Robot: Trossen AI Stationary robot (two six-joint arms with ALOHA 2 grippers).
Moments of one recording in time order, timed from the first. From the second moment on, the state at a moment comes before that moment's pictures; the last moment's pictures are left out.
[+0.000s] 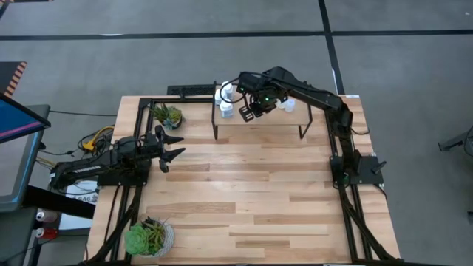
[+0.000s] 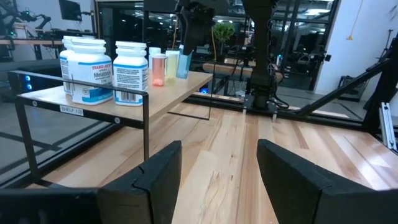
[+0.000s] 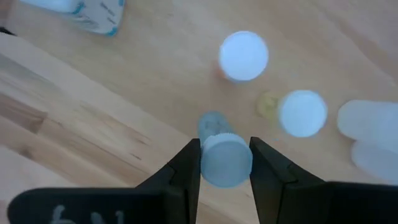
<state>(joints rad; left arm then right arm) 0.23 0.01 0.01 0.02 -0.01 -0.10 -0.38 2.05 2.25 -1.57 0.16 0.64</state>
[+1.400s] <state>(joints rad) 0.23 0.01 0.01 0.02 -0.01 -0.10 -0.39 2.10 2.27 -1.57 0.13 0.62</state>
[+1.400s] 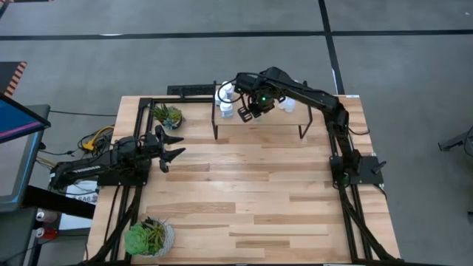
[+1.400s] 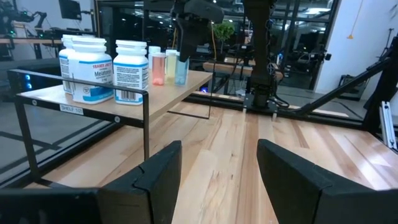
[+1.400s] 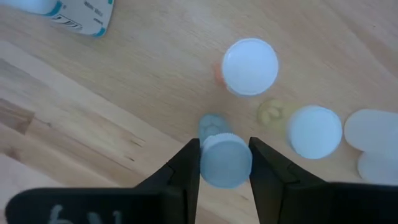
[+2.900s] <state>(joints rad) 0.23 0.01 0.01 0.02 -0.01 -0.10 -0.42 1.88 2.35 -1.57 0.32 0.71</state>
